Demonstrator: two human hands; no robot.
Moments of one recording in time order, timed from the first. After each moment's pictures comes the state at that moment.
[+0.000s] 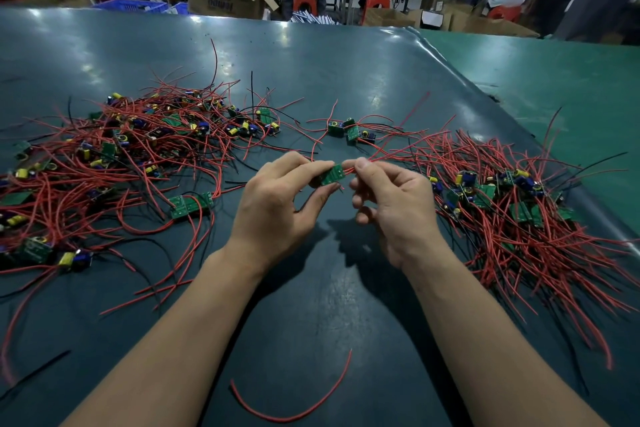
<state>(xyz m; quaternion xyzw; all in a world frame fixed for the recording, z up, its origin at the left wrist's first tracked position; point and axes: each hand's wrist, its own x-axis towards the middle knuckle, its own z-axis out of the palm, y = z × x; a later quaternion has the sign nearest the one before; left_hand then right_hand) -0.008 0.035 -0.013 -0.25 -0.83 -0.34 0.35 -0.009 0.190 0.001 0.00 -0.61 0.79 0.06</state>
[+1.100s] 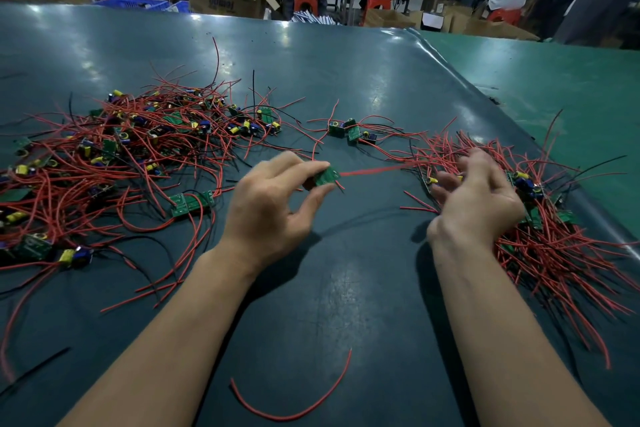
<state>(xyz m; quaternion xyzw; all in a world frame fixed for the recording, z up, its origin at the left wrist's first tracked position) -0.005 0.029 -0.012 -0.25 -0.82 -0.33 0.38 -0.030 0.237 0.001 -0.22 -0.48 0.75 0.40</state>
